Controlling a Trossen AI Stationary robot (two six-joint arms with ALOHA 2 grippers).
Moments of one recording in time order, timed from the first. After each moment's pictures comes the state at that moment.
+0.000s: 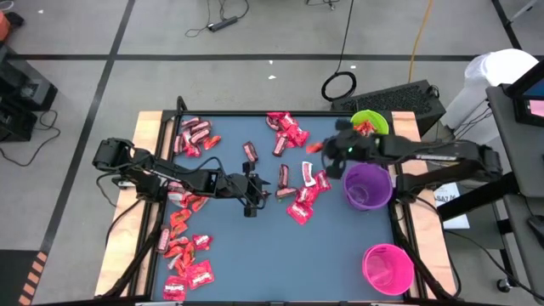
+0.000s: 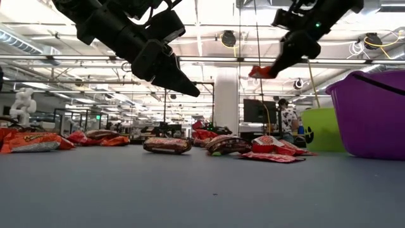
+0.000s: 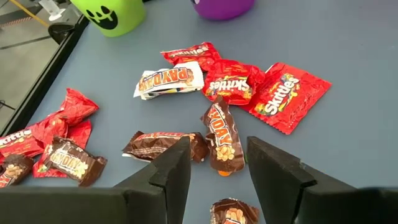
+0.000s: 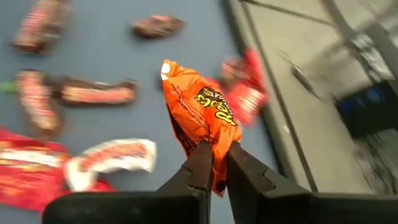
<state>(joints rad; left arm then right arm) -0.12 1.57 0.77 0.23 -0.27 0.14 -0.21 1.09 0.88 -0.51 0.34 -0.24</state>
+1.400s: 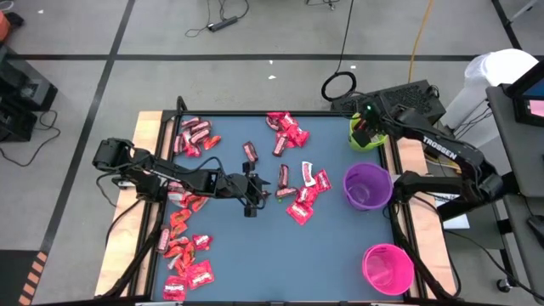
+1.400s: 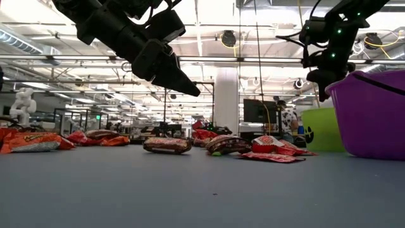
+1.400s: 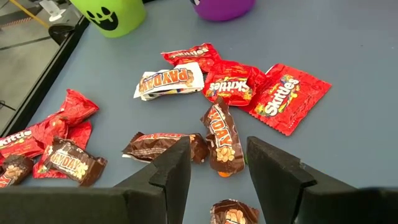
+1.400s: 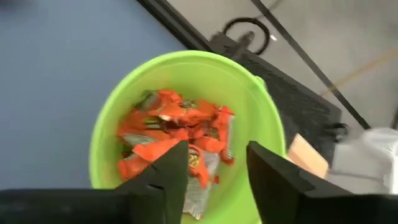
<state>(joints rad) -0.12 1.57 0.77 0.23 -0.27 0.14 -0.86 1.07 0.88 -0.85 0.37 -0.09</state>
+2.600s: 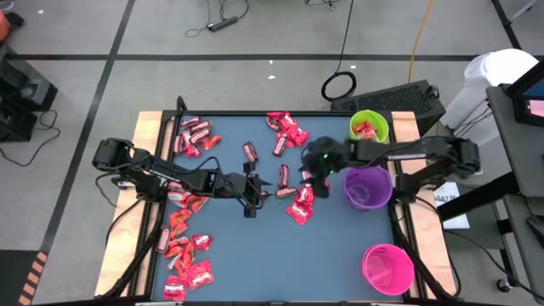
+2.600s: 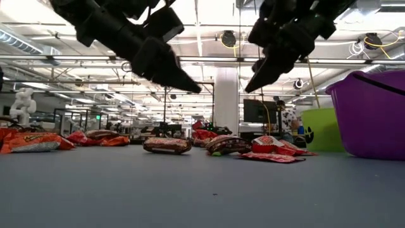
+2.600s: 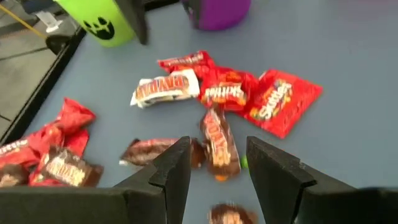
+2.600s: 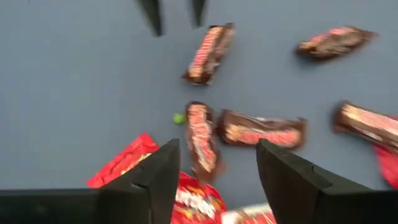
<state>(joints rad) -0.12 1.55 0.73 0.29 -0.24 0.16 -0.15 1.41 0.88 -0.25 -0.19 -0.12</state>
